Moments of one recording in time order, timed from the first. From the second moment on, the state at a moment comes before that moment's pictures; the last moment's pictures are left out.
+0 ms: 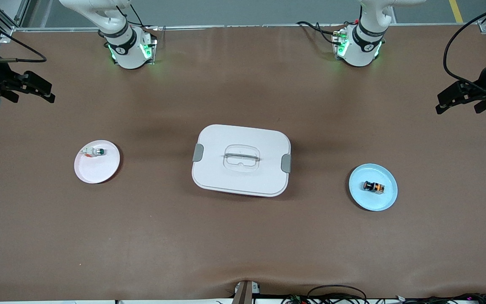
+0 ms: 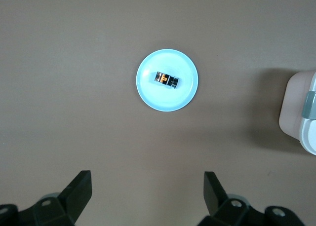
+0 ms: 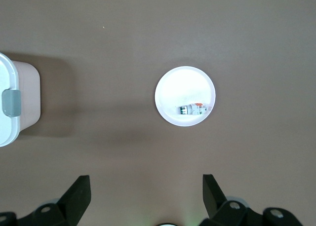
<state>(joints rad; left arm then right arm) -0.05 -0.05 0.03 -1.63 0.00 1.61 -0.04 -0.01 -0.11 0.02 -1.67 0.02 1.51 0.04</state>
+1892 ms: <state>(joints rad) -0.06 0.13 0.03 -1.64 0.00 1.66 0.02 -0.01 -0.10 0.02 -1.65 0.02 1.51 0.04</state>
